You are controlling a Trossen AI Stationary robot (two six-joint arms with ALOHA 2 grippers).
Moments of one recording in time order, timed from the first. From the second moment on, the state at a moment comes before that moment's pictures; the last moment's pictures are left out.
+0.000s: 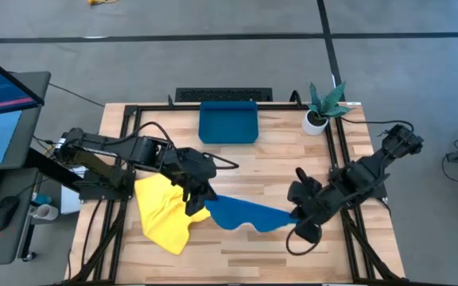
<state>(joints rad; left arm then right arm) -0.22 1.49 1.60 -0.84 0.18 -0.55 0.68 1.41 1.55 -1.21 0.08 0.98</state>
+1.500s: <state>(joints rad) -0.39 1.62 1.47 -1.00 -0.27 -0.29 0.73 1.66 1.55 -1.29 0.36 1.00</state>
